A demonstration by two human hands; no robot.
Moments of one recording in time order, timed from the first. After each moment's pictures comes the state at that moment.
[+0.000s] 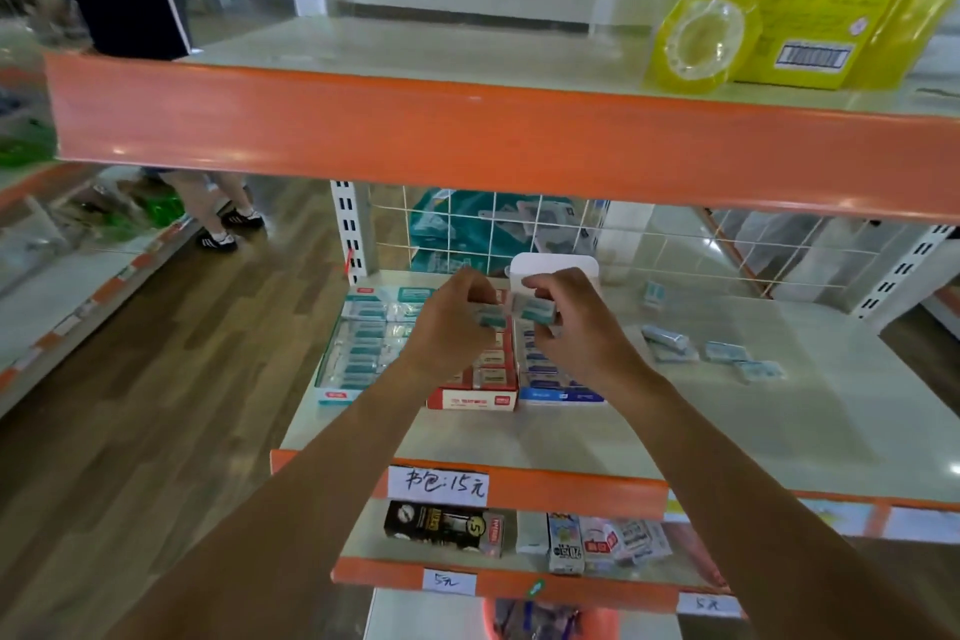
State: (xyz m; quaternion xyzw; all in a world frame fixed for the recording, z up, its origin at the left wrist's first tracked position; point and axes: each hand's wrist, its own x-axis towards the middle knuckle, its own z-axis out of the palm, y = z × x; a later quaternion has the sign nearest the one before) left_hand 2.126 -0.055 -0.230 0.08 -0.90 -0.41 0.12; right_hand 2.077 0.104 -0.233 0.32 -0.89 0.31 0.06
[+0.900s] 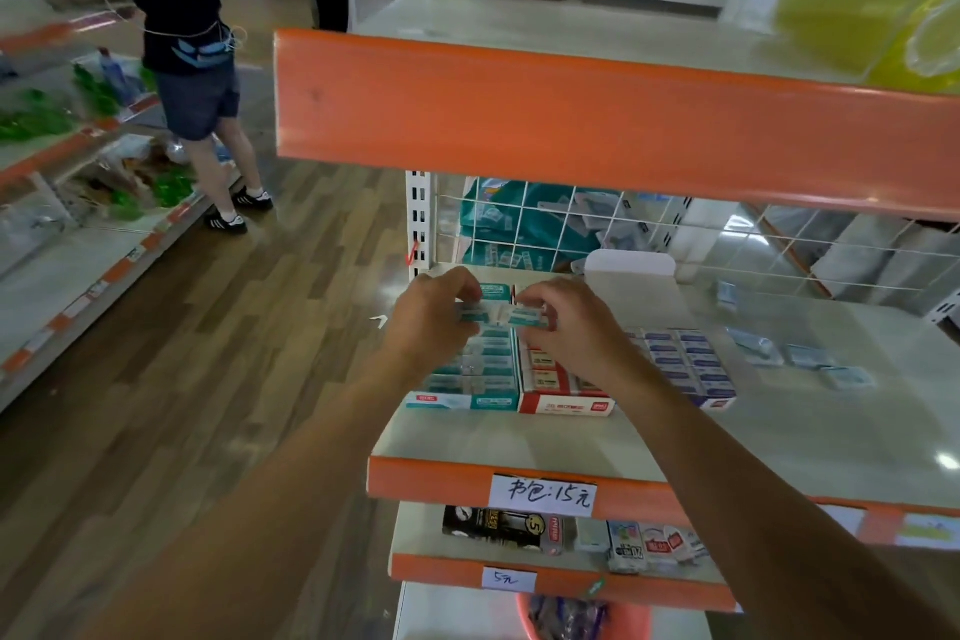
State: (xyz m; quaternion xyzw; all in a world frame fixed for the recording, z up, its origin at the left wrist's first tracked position) left_hand 2.138 -0.178 -0.255 0.07 -0.94 -0.33 0.10; right_hand 2.081 0.001 -0.252 0.31 -0.92 0.24 0.04
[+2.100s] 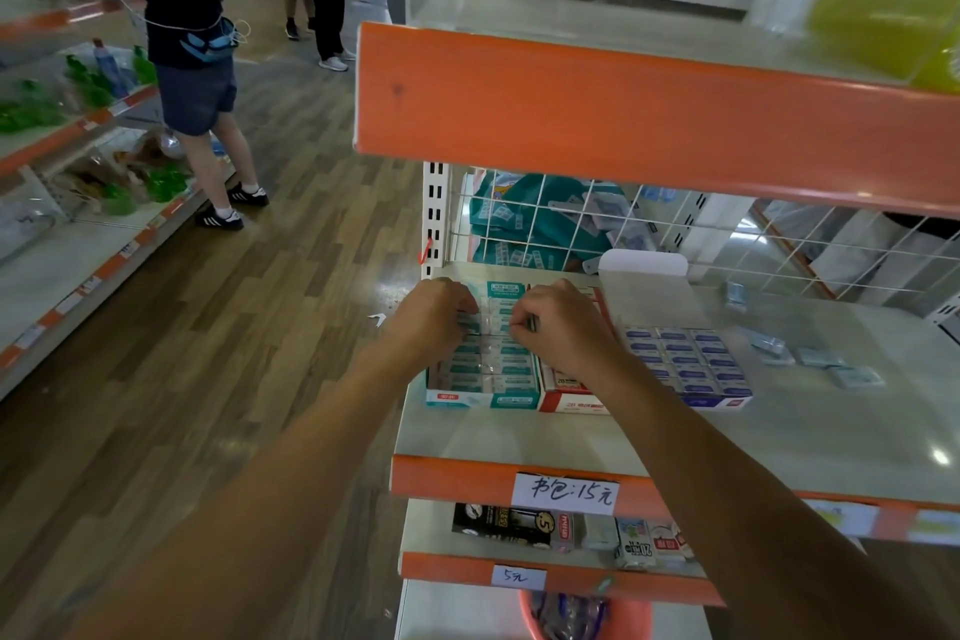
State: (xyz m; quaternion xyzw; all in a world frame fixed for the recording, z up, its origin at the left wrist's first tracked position) left_hand 2.127 -0.208 -0.271 0.05 -0.97 -0.23 0.05; right_hand 2.080 -0.029 -0.266 0.35 -0.92 0.18 0.07
